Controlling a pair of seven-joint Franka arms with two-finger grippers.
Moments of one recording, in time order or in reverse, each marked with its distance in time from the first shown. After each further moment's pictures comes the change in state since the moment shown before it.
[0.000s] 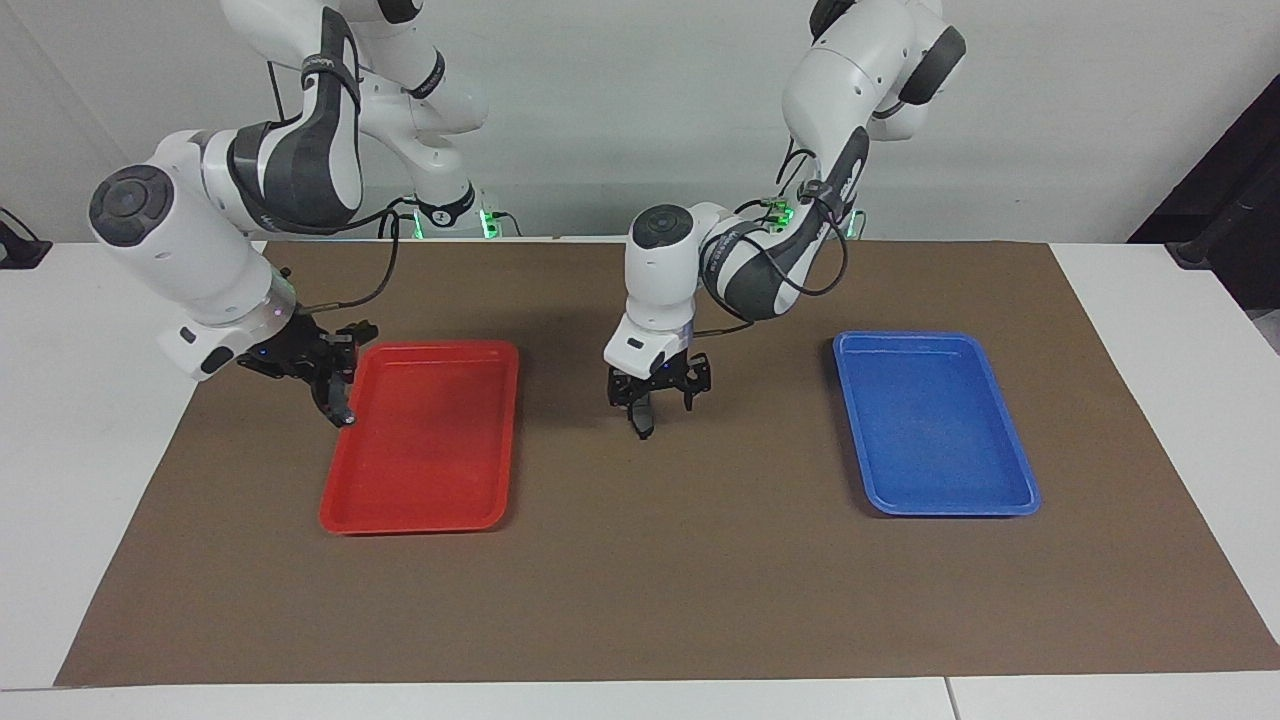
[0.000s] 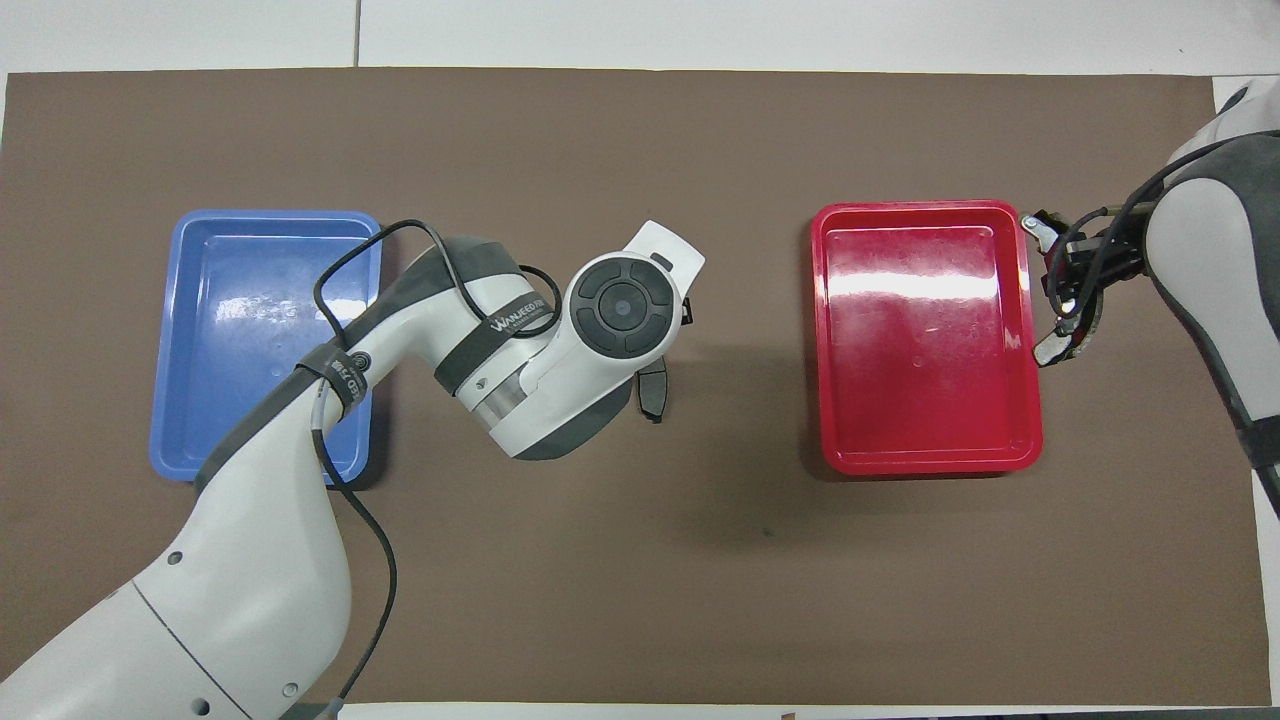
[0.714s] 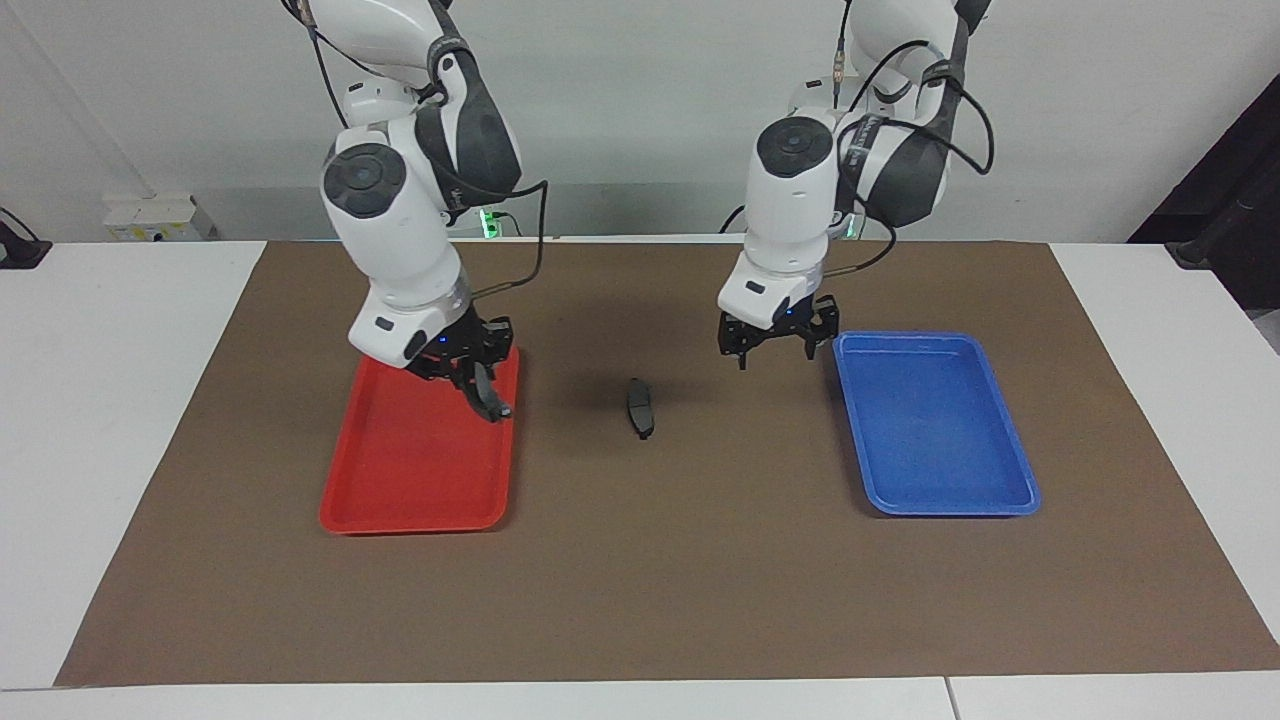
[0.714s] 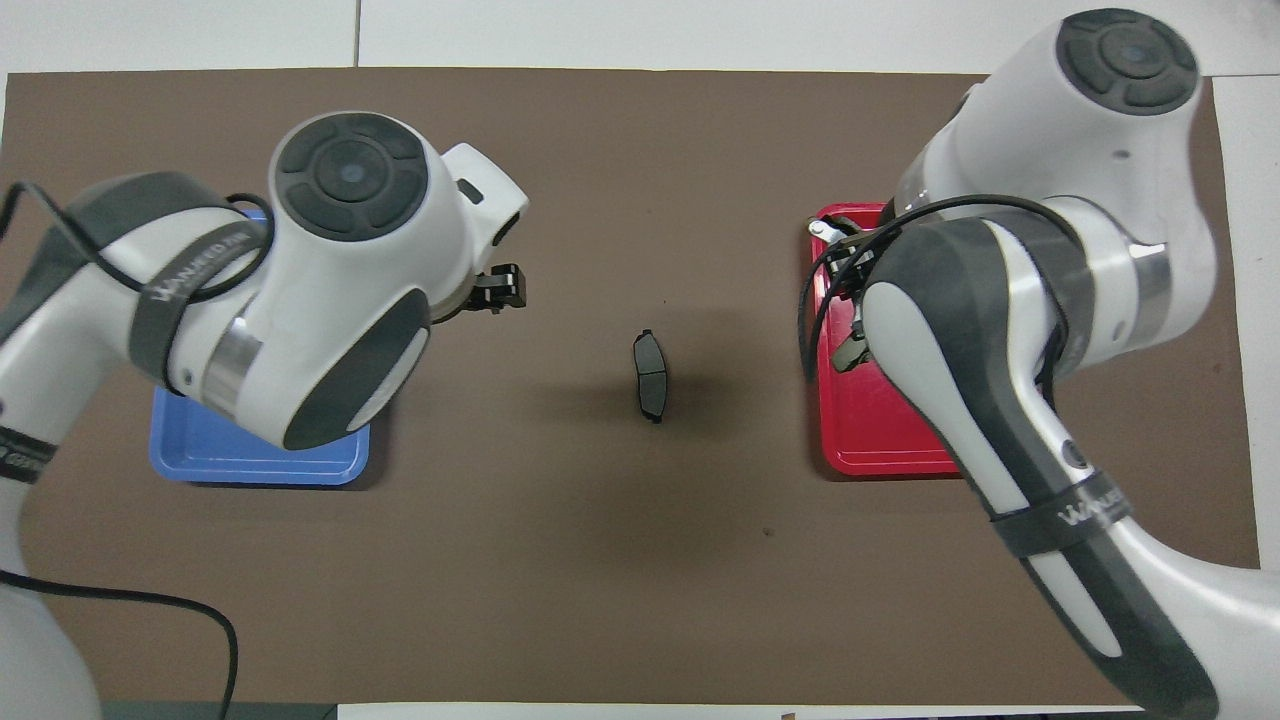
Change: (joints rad) left arm 0.201 -0.290 0.049 0.016 -0.187 -0.376 0.476; right arm 0.237 0.037 0.115 0.020 0.023 0.110 0.191
